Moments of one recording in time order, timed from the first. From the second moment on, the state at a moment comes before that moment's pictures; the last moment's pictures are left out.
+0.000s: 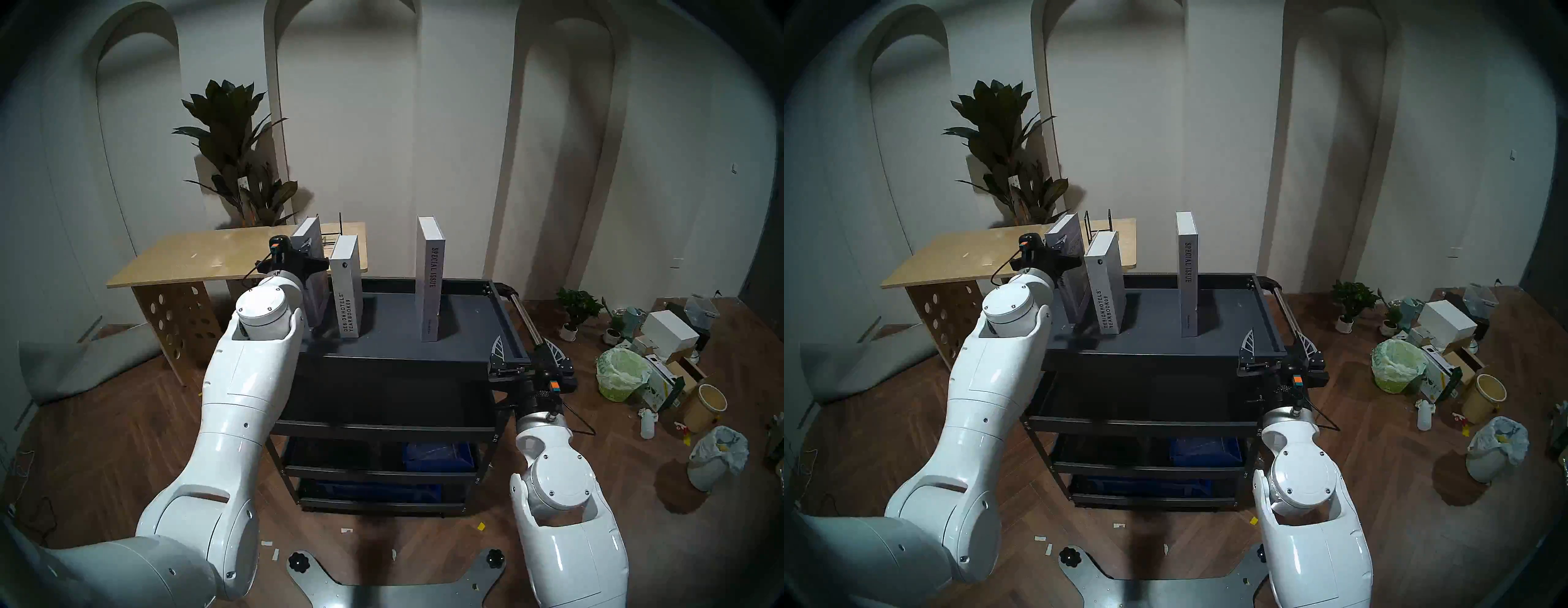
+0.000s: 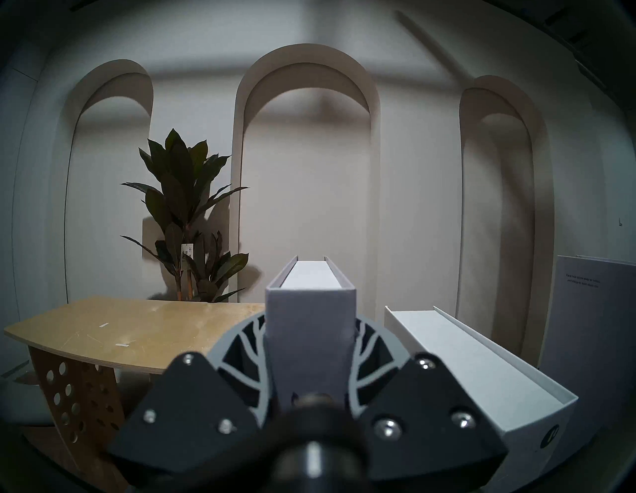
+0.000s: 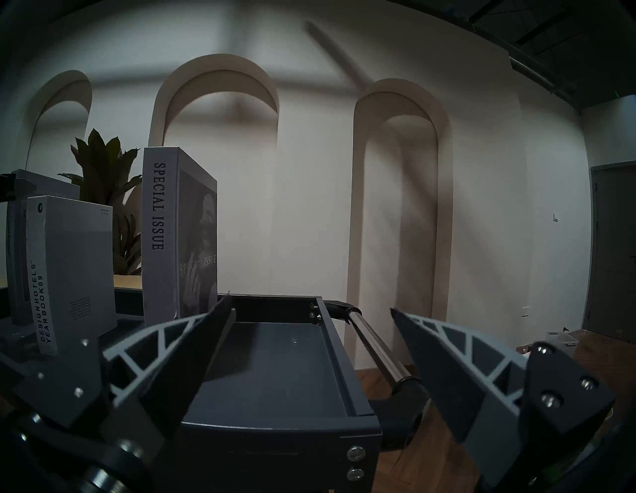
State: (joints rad) left arm 1.05 -1.47 -1.52 -1.31 -0.13 0.11 0.04; right arm -1.86 -1.58 1.55 -1.91 -0.08 -0.12 -0.14
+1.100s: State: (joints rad) left arm 1.08 -1.49 -1.51 -1.31 -0.16 0.13 0.06; right arm -1.87 -1.57 1.55 -1.91 -0.09 -0.12 -0.14
